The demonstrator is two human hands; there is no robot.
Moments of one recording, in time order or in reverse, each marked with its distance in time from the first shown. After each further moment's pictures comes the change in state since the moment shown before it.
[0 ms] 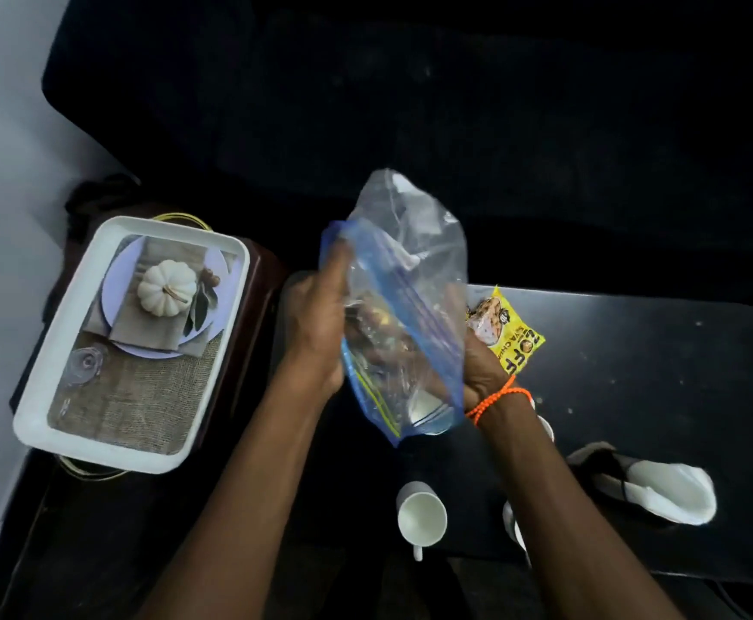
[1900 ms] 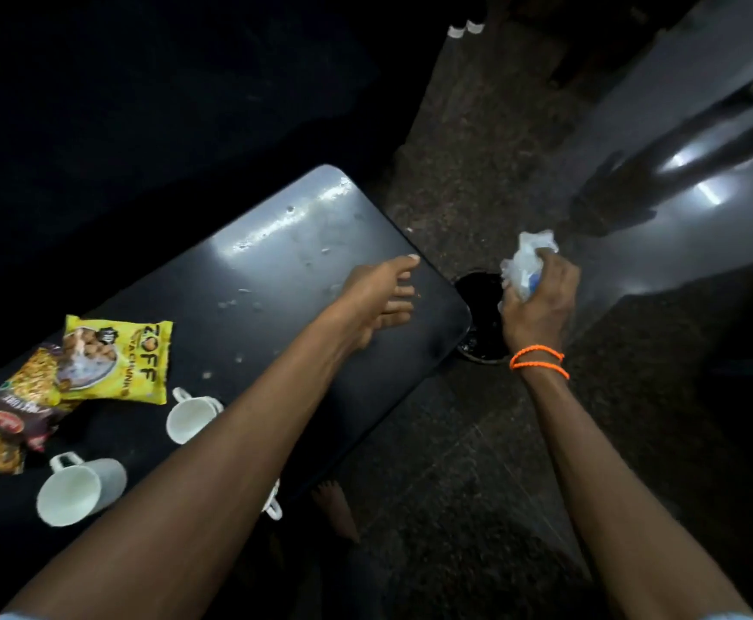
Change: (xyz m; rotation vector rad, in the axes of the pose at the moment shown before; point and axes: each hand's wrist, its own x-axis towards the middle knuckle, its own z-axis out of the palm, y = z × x) left_hand -0.223 -0.253 0.415 0.748 -0.912 -0.442; right_hand -0.543 -0.073 -0.207 -1.313 2.243 -0.436
